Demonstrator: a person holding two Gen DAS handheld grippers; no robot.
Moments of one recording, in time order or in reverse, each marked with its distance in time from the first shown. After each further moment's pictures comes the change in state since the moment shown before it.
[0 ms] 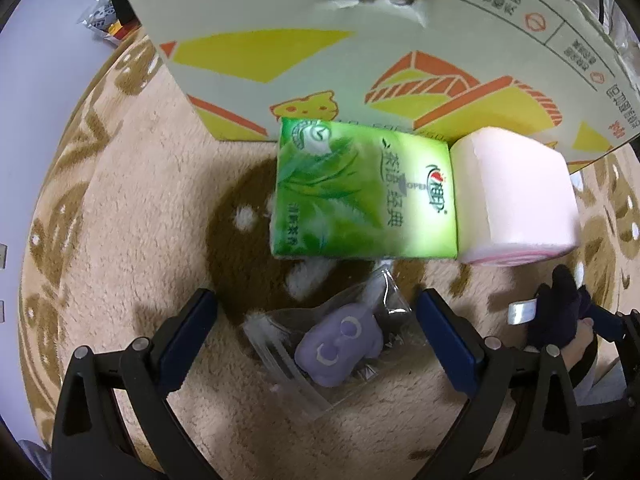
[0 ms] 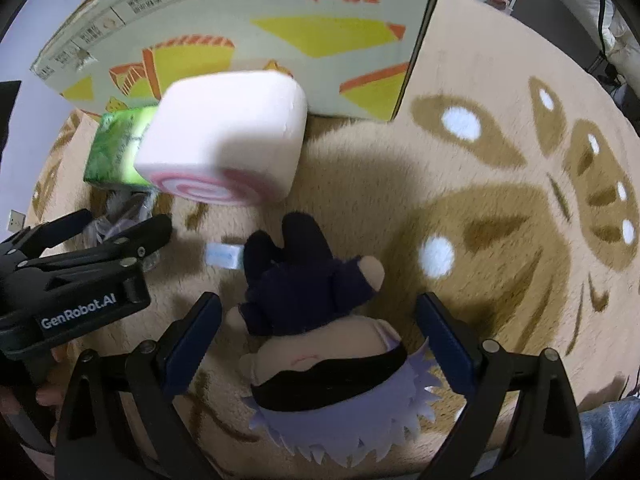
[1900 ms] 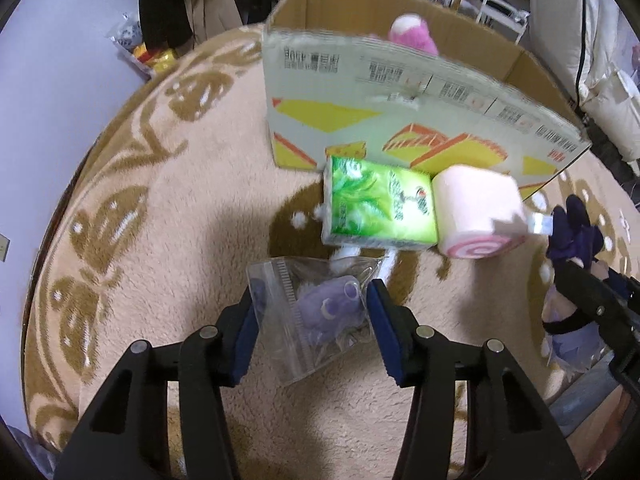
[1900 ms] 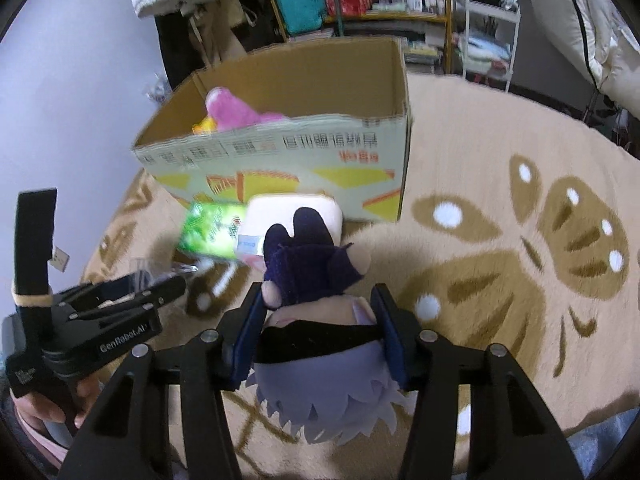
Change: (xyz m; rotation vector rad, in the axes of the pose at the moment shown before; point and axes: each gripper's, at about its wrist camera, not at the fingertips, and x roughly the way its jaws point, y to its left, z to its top) left arm -0.087 0.054 -0.059 -0.039 -0.200 -0.032; right arm -0.084 -0.020 -0.024 0.007 -0.357 0.161
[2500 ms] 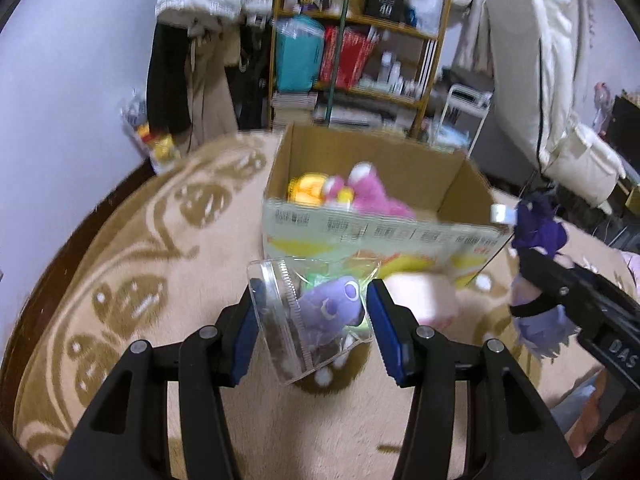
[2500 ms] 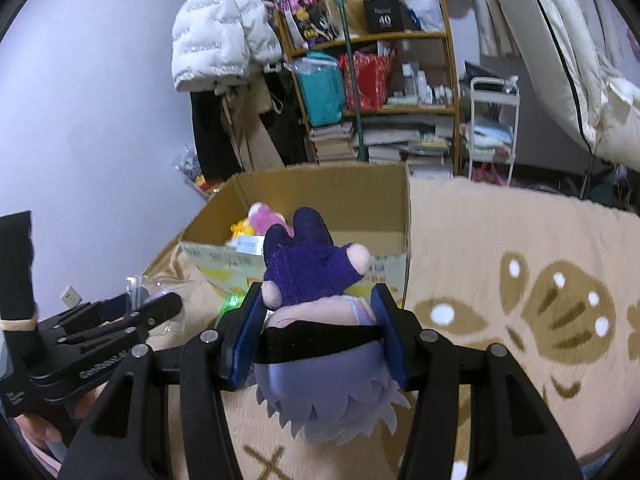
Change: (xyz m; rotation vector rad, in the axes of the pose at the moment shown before) left arm -0.075 -0.017 0.012 -0.005 -0.359 -0.073; right arm -0.048 0.017 0.016 -0.062 -0.331 0.040
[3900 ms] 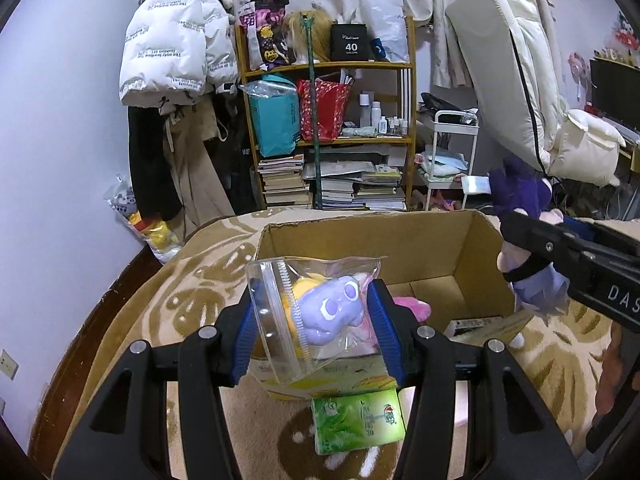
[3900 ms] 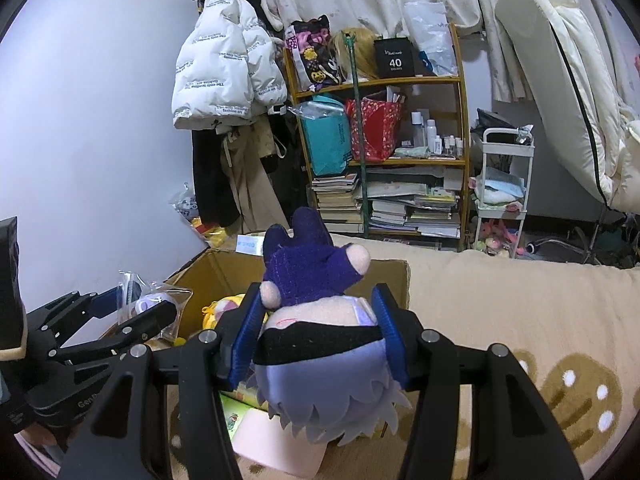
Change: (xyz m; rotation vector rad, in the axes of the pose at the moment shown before) left arm 0.055 -0.025 0.063 0.185 -0.177 0.045; right arm 0.050 -0.019 0.061 -0.047 -0.144 0.016
